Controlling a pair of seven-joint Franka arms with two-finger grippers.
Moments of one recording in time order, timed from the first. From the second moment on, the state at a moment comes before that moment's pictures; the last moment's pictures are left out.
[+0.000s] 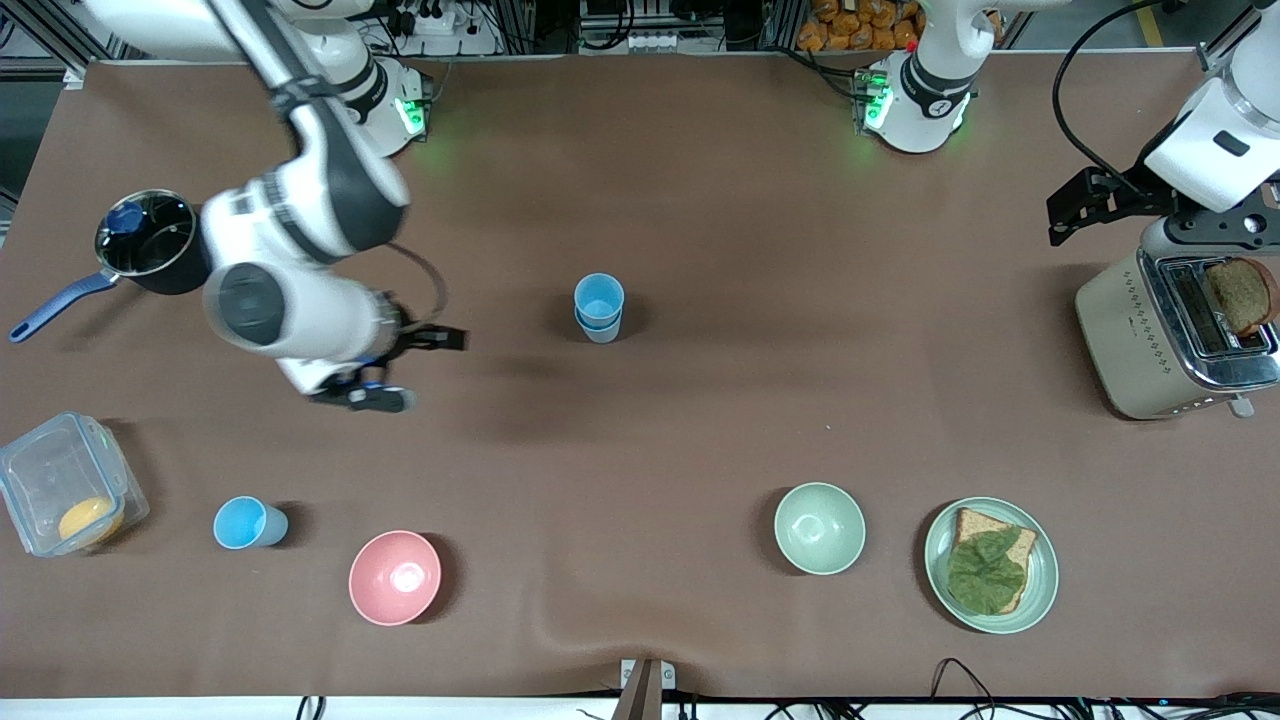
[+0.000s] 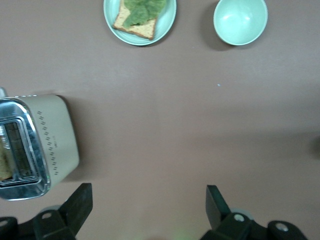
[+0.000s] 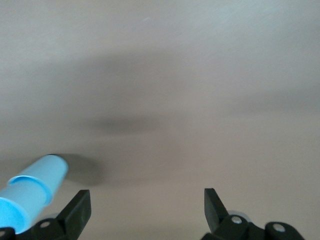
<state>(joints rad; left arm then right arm) -0.08 -0.07 -0.06 -1.63 0.01 1.55 -0.08 -0.07 0.33 0.36 -1.72 0.05 1.79 0.36</state>
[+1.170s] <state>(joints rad) -0.07 -0.05 -0.05 -1.62 0.00 1.55 -0.08 -0.03 -0.08 -0.10 -1.90 0.03 1.74 -0.07</state>
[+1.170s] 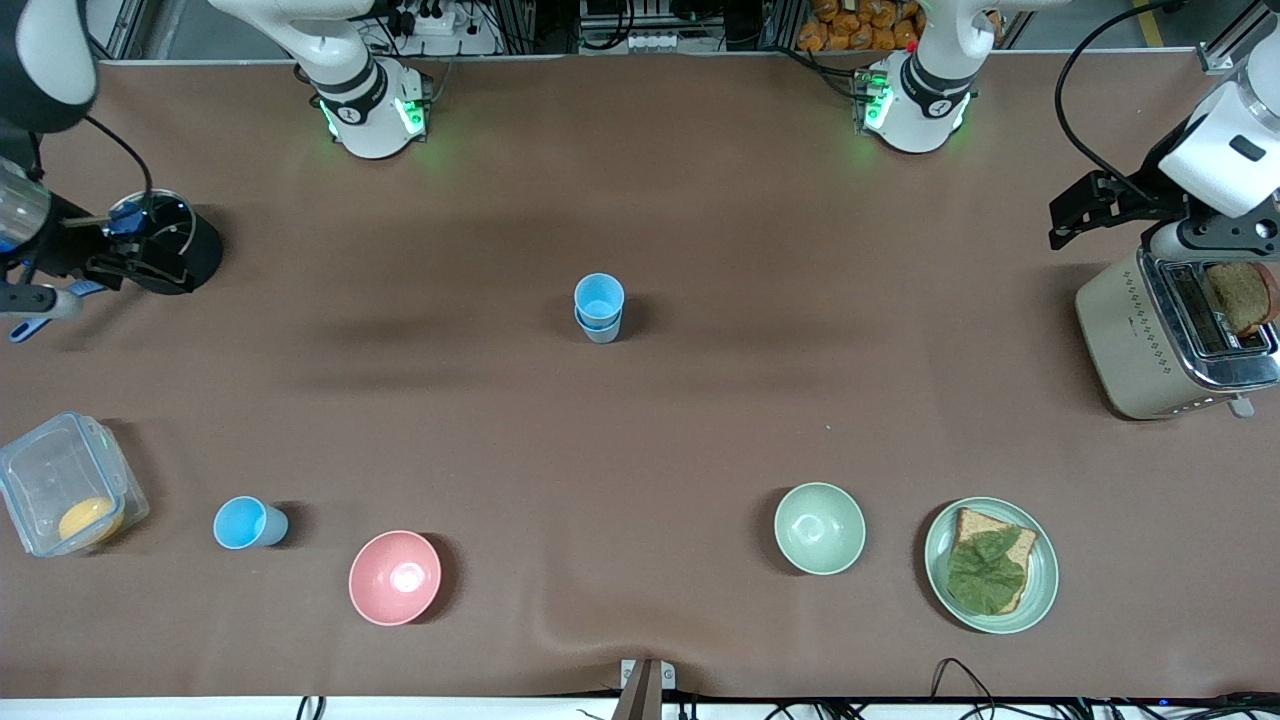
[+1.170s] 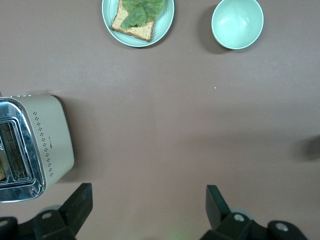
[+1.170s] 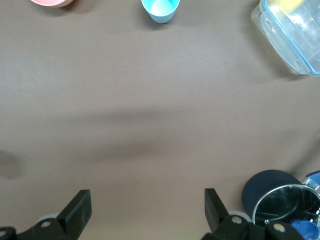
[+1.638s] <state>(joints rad) -0.07 -0.05 -0.05 -1.62 0.00 1.55 -0.08 -0.03 -0.07 -0.04 -1.76 0.03 1.64 0.00</state>
